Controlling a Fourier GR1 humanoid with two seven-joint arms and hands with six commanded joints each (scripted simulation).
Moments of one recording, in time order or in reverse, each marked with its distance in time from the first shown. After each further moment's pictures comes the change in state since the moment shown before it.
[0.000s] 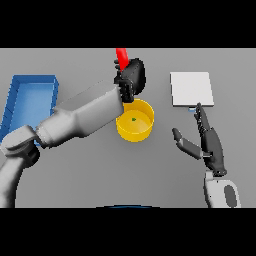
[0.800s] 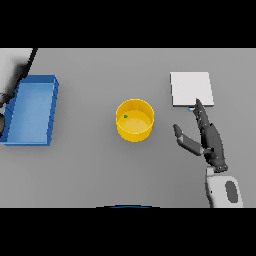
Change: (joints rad) left arm -0.354 0.239 0.581 0.352 0.269 0.130 0.167; right arm -0.041 -0.021 -0.008 0.023 -0.025 0.029 -0.022
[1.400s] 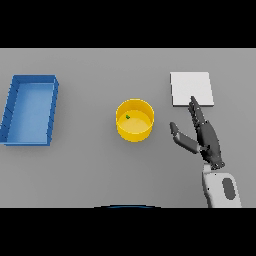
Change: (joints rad) left arm 0.308 0.167 0.409 0.063 0.363 0.250 0.261; right arm -0.033 0.007 0.013 0.019 -0.005 0.012 0.007
